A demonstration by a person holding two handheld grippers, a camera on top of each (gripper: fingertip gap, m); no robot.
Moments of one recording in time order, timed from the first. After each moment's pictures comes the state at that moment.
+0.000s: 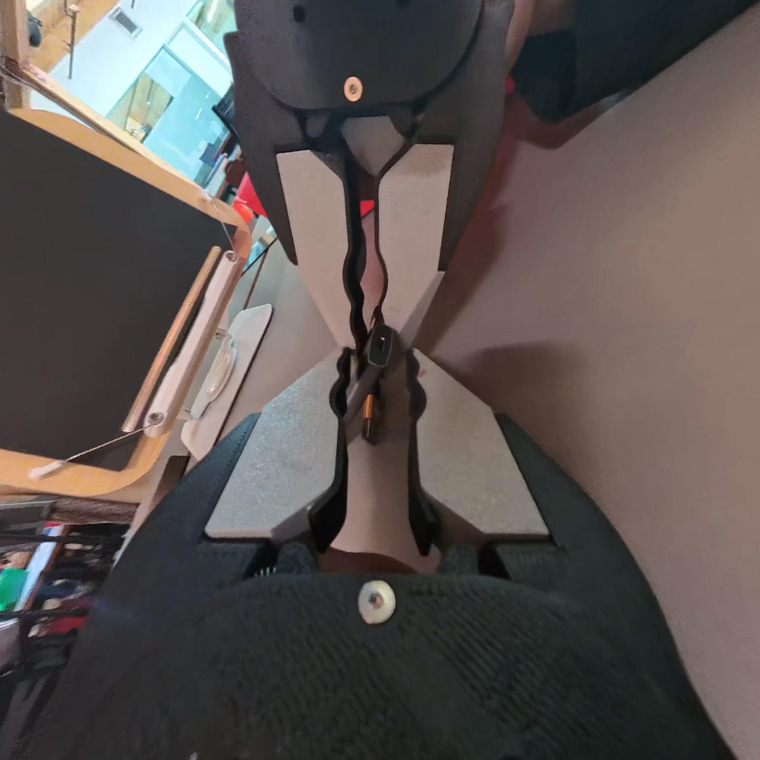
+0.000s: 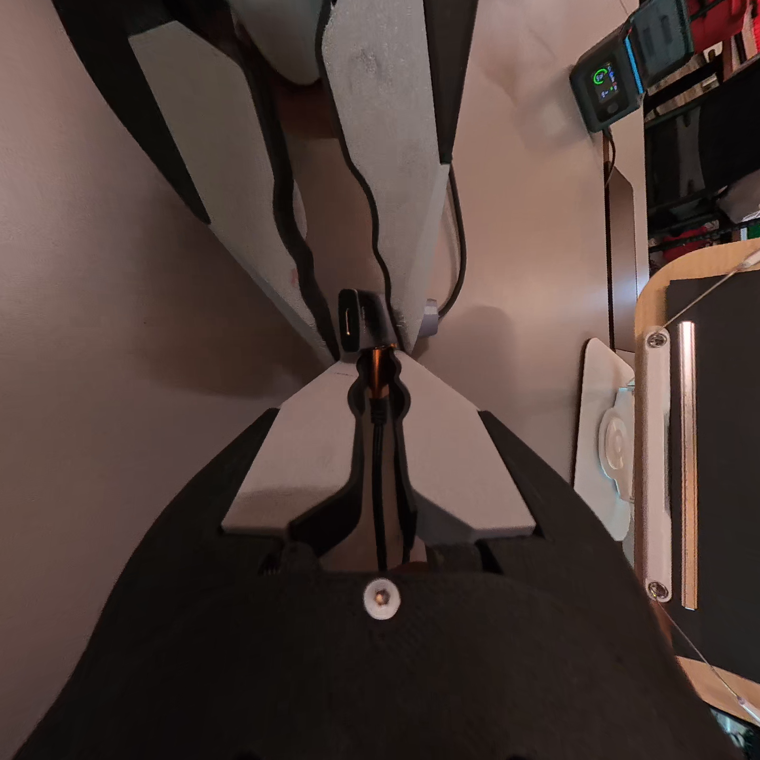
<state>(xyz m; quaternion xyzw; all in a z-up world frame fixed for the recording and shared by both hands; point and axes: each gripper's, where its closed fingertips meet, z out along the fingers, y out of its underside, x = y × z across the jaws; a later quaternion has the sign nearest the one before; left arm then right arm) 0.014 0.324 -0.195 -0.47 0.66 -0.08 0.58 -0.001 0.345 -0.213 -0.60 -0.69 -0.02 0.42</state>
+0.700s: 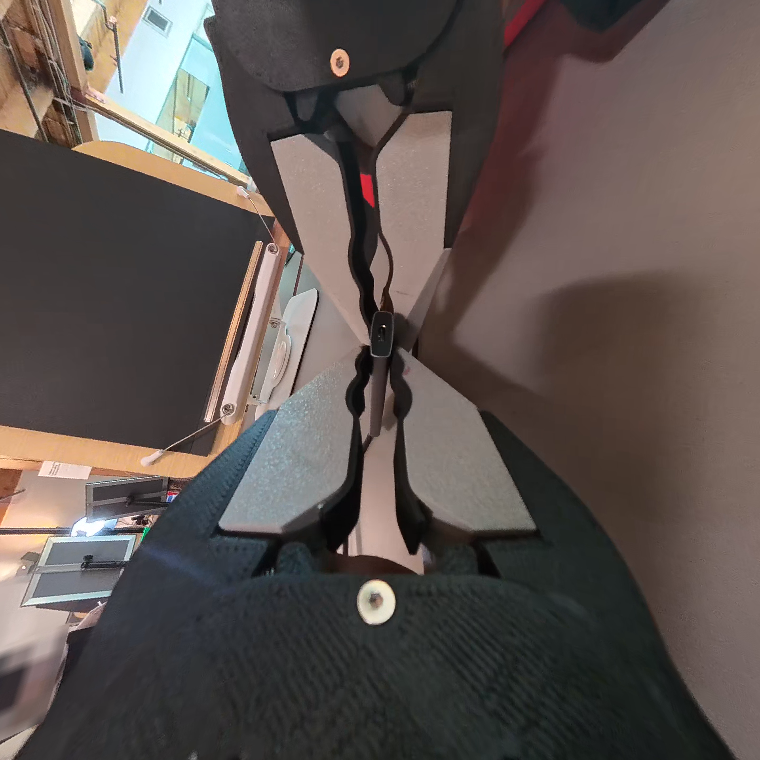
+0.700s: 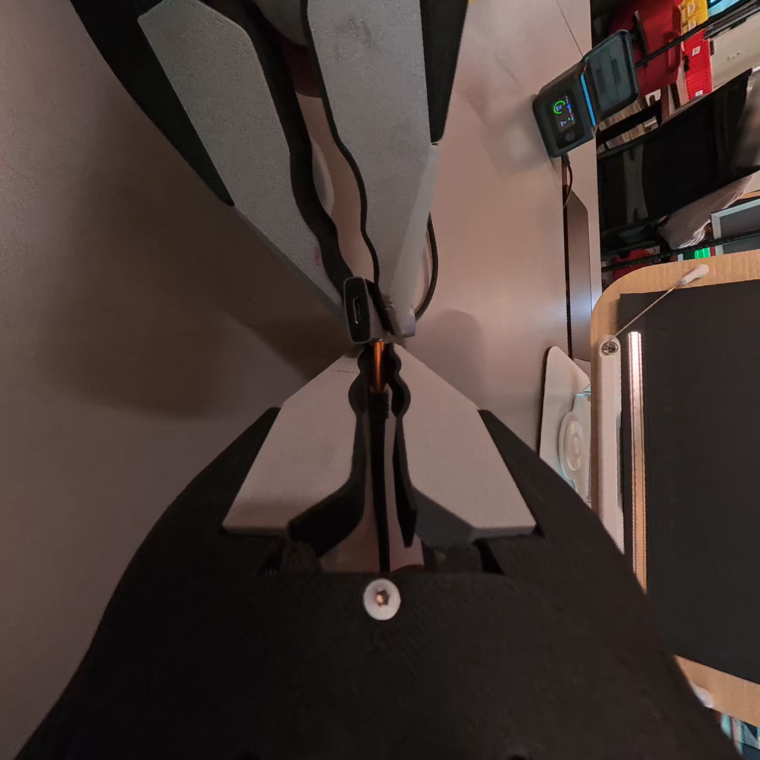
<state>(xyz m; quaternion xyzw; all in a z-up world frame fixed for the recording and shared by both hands) 0.007 0.337 -0.186 -0.44 0.67 0.02 0.59 0.001 0.352 -0.204 -0.57 -0.69 -0.04 0.45</state>
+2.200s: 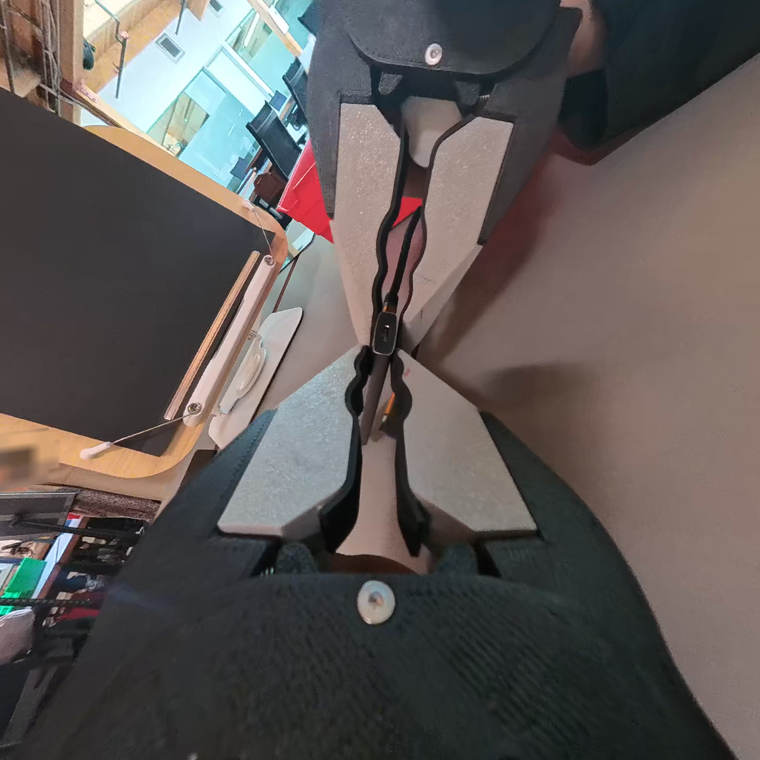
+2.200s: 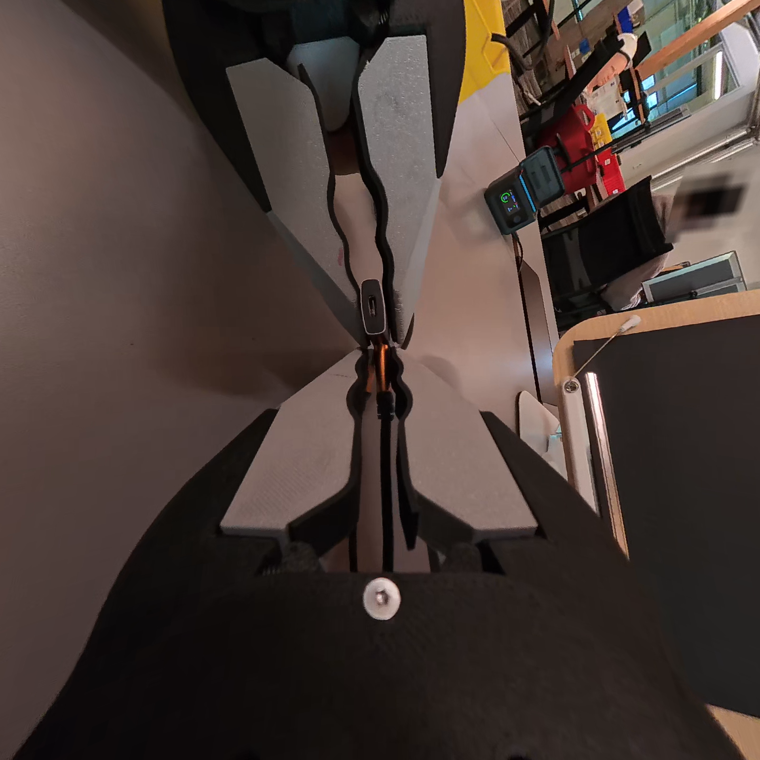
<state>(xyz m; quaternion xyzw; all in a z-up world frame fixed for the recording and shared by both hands) 0.002 0.333 -0.175 -0.47 0.64 -0.09 0.60 -0.011 0.340 -0.184 -0.52 -0.68 0.00 0.52</state>
